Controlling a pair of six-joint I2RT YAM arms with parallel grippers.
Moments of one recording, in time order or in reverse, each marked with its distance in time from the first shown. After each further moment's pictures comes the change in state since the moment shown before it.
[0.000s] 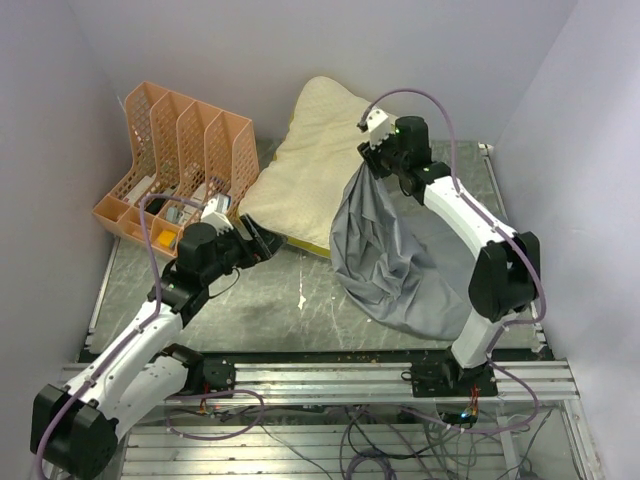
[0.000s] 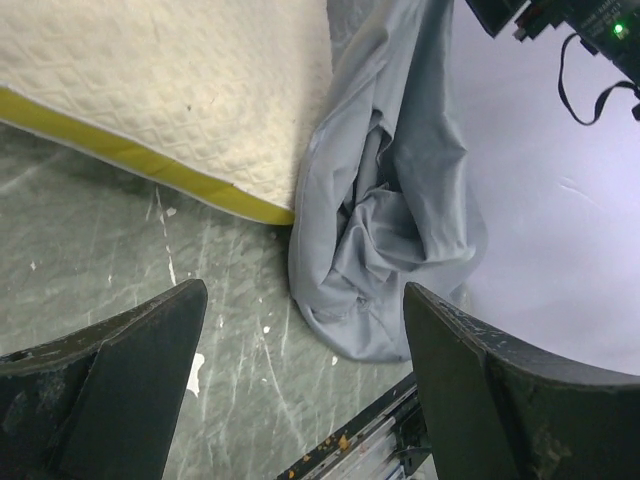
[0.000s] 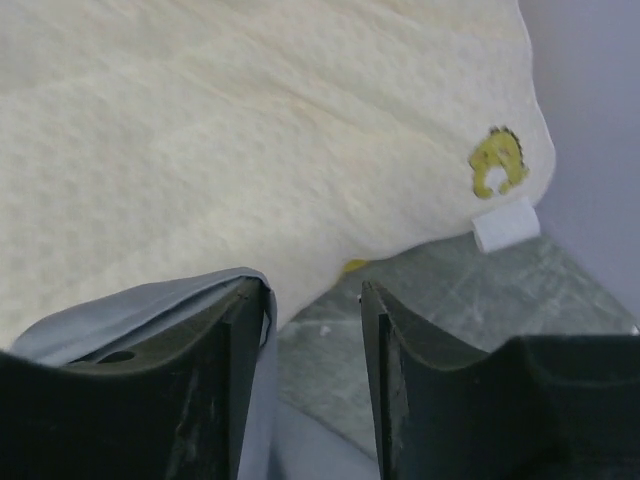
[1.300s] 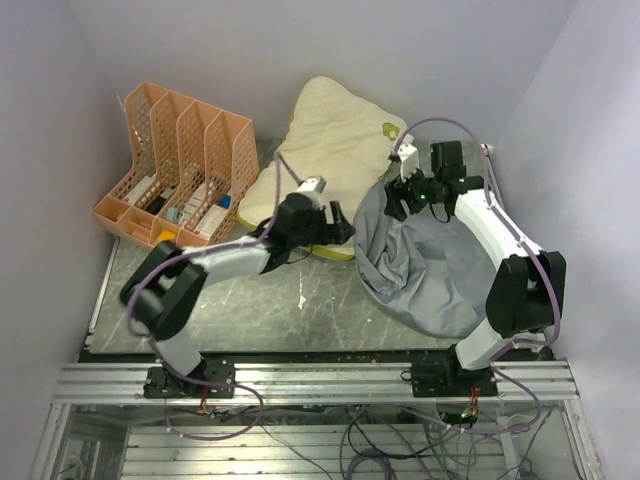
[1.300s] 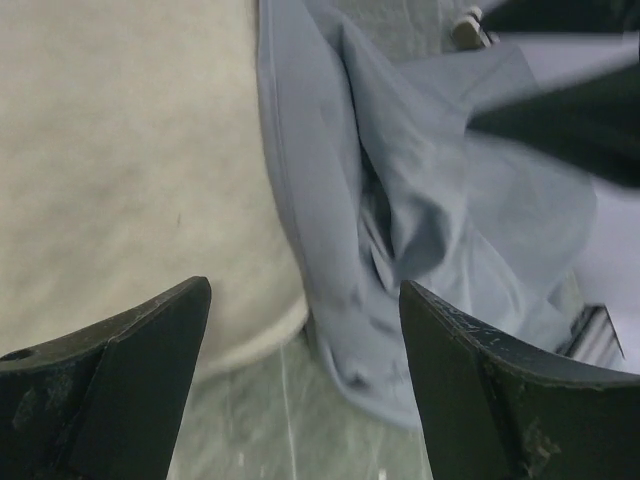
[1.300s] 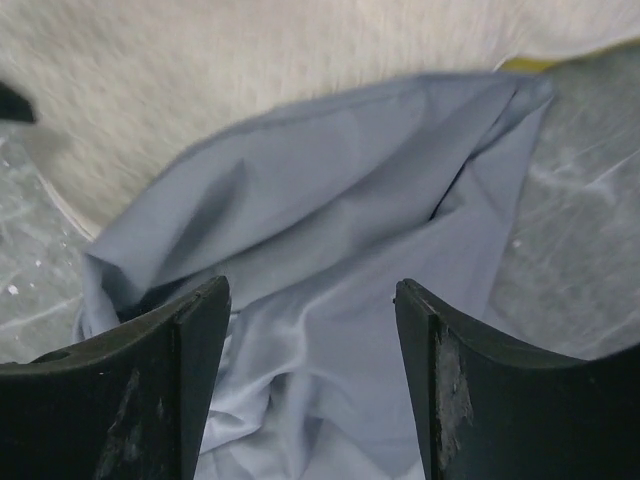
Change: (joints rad) left arm -0.303 0.774 0.328 0.345 -0.124 0.193; right arm -0.190 -0.123 -0.149 -0.346 -0.338 -0.039
